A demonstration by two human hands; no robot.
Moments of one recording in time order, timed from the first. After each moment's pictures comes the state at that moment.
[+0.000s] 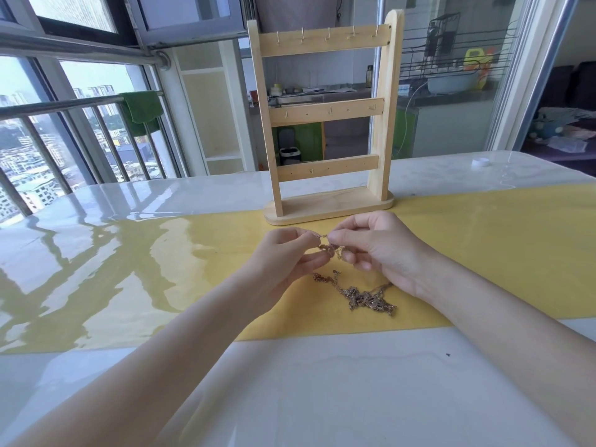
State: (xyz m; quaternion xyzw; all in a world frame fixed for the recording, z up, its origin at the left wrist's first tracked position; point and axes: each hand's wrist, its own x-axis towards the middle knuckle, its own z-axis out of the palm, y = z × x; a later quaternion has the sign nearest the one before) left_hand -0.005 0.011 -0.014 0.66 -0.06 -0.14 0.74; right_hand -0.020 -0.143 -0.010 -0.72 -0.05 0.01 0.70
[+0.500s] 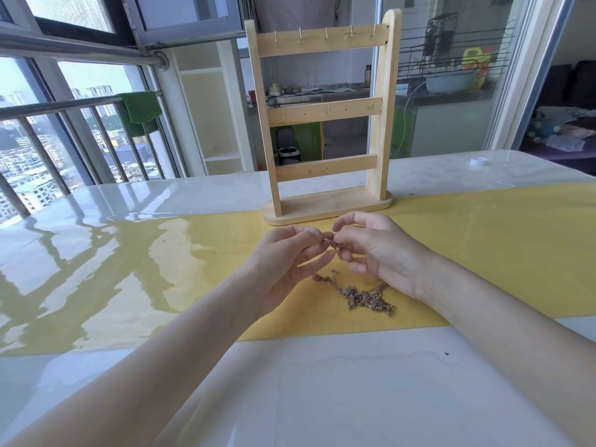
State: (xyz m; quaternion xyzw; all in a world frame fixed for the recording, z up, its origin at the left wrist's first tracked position) left_hand -0.010 0.009 -0.010 0.57 -0.06 -0.17 0.80; right_hand -0.017 -0.142 -0.012 -0.68 -0.03 0.05 0.74
